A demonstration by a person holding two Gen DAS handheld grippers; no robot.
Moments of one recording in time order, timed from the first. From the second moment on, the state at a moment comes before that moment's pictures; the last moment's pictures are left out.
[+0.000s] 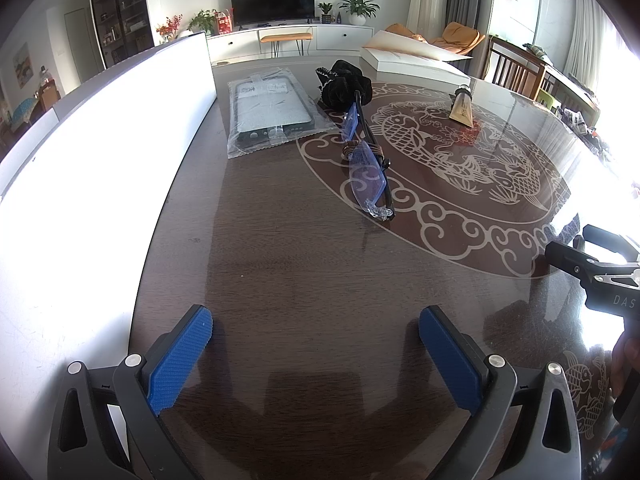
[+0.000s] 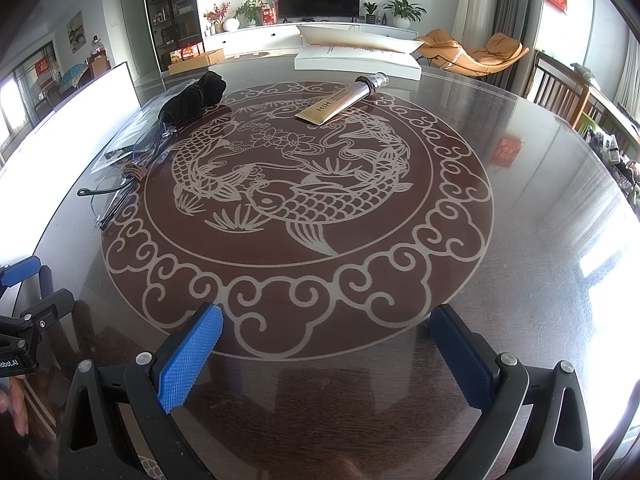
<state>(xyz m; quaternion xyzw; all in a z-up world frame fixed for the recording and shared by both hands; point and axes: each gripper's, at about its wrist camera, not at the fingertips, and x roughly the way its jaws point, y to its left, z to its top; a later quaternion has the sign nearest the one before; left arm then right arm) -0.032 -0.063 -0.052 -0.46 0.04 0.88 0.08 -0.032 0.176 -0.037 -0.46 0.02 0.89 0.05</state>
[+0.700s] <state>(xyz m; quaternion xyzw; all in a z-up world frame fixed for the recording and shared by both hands) -0.053 -0.060 -0.019 -0.44 0.02 0.89 0.10 -0.032 0.176 -0.038 -0.46 0.02 0.89 0.05</state>
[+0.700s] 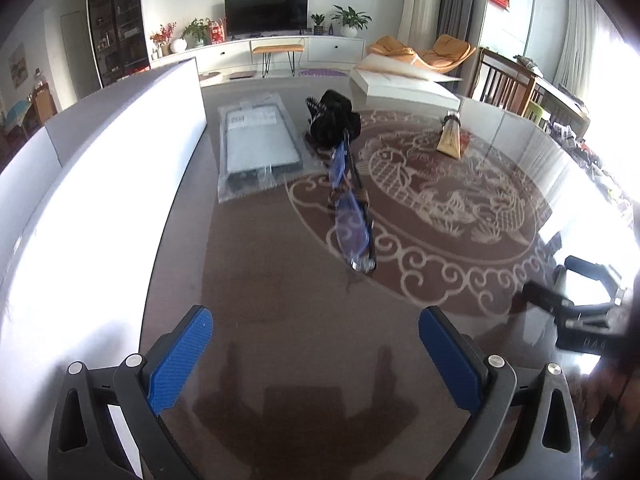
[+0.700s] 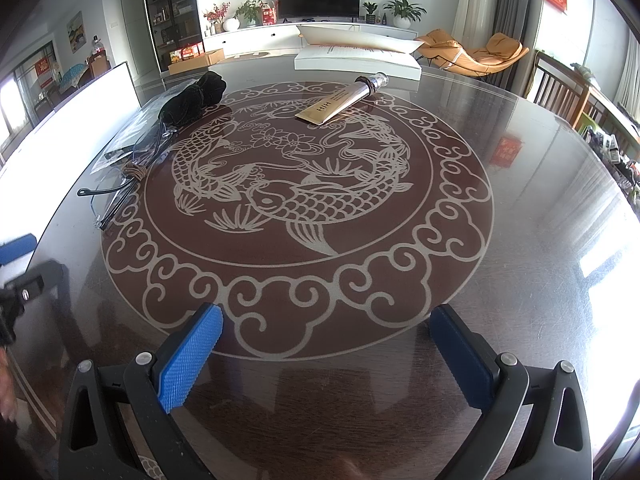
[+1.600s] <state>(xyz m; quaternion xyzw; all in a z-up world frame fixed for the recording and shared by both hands) -0.049 -0.057 -0.045 -0.45 0.07 0.89 0.05 -0.033 0.176 -0.038 -0.46 0.02 0.89 0.05</state>
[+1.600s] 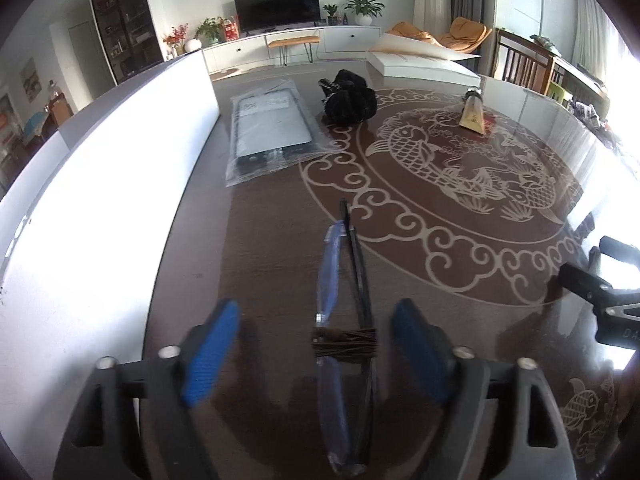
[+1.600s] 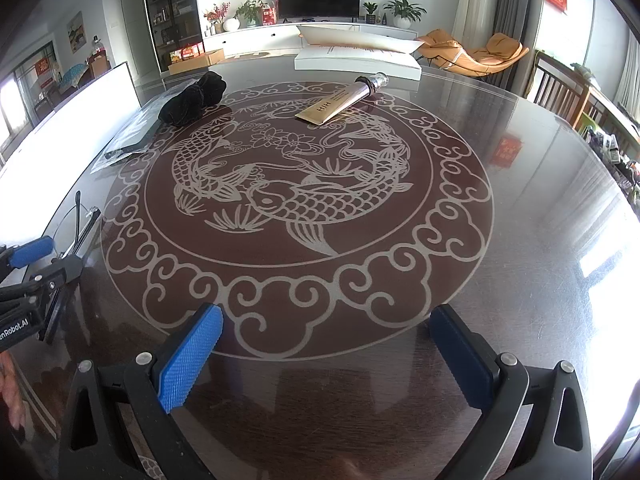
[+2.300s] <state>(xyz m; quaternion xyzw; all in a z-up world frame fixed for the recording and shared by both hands) -0.057 -0.069 -0.051 -0.47 0.02 0.88 0.04 -0.033 0.176 -0.039 -0.46 0.02 0.89 0.05</state>
